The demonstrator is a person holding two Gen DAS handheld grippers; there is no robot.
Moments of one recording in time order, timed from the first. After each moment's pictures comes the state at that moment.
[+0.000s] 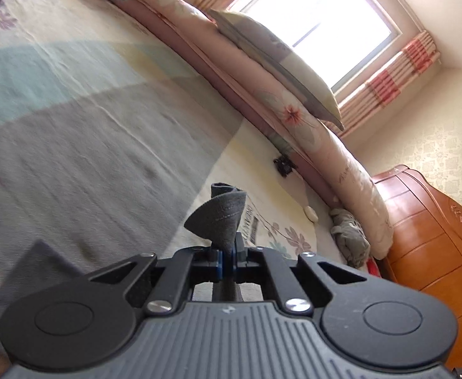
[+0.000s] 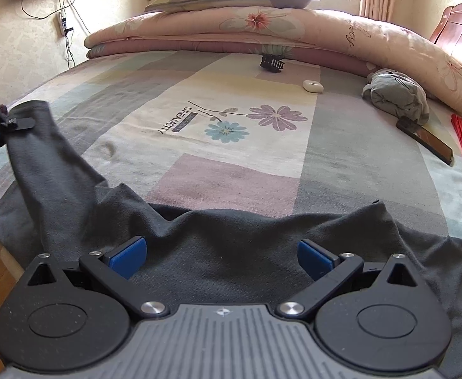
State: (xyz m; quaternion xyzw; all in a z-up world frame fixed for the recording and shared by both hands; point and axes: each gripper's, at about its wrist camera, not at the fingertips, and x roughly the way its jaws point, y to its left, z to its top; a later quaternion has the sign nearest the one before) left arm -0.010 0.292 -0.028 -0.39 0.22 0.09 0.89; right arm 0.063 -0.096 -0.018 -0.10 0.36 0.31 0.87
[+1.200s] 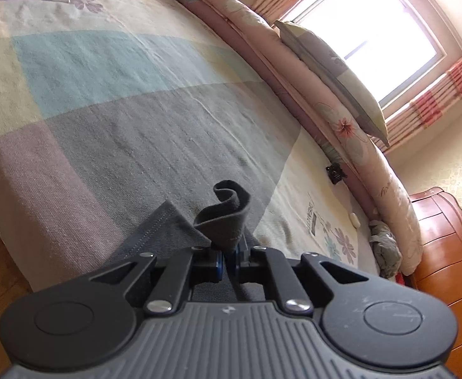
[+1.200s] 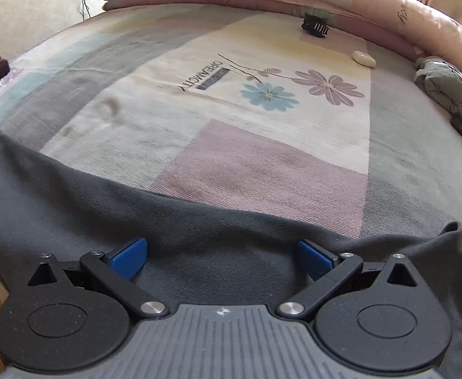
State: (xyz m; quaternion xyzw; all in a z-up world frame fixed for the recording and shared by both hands) left arm -0.076 0.322 -0.063 -0.42 0.25 0.15 0.86; right arm 0.098 -0.026 -0.059 -0.16 0.41 0.36 0.83
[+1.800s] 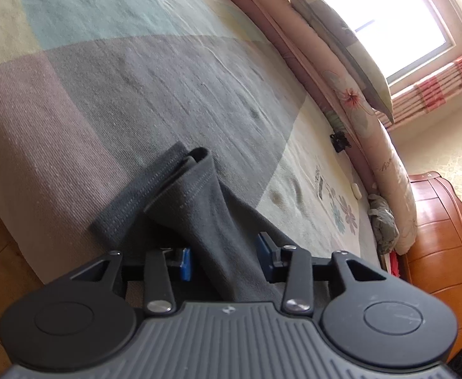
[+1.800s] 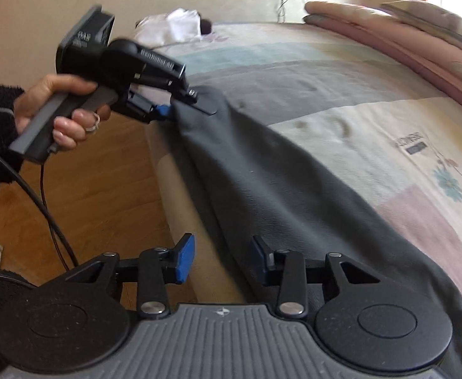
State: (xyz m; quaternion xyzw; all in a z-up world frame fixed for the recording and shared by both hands) left arm -0.072 0.314 -0.102 -0.46 0.29 0.10 0.83; right arm -0.012 0.005 -0.042 -0.27 0.31 0.62 0.67
